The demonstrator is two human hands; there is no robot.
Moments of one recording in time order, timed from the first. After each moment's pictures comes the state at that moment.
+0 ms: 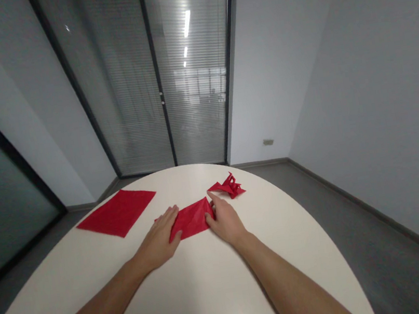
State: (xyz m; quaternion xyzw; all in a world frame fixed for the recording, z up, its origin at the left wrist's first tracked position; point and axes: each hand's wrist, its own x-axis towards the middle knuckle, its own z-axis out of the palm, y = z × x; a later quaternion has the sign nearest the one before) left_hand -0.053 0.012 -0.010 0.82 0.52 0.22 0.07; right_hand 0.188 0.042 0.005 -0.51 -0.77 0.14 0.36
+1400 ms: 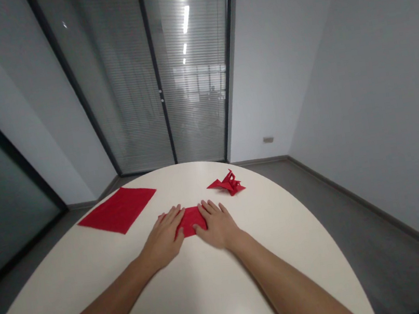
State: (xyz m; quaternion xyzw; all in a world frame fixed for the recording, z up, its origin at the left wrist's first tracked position) left_hand -0.036 0.002 -0.002 0.82 0.55 0.16 -0.01; right_hand 0.169 0.022 0.008 -0.53 -0.83 0.12 0.12
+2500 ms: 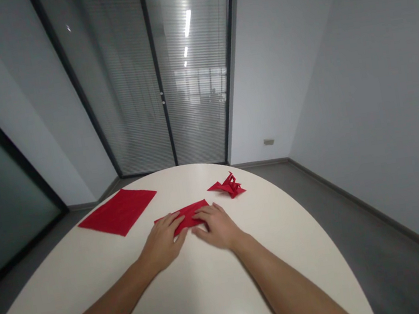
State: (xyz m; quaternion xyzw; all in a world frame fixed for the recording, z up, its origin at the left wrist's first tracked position) left_hand -0.037 0.002 -0.002 0.81 0.53 0.25 -0.01; right_hand 0.177 0.029 0.009 -0.40 -0.87 0.10 0.26
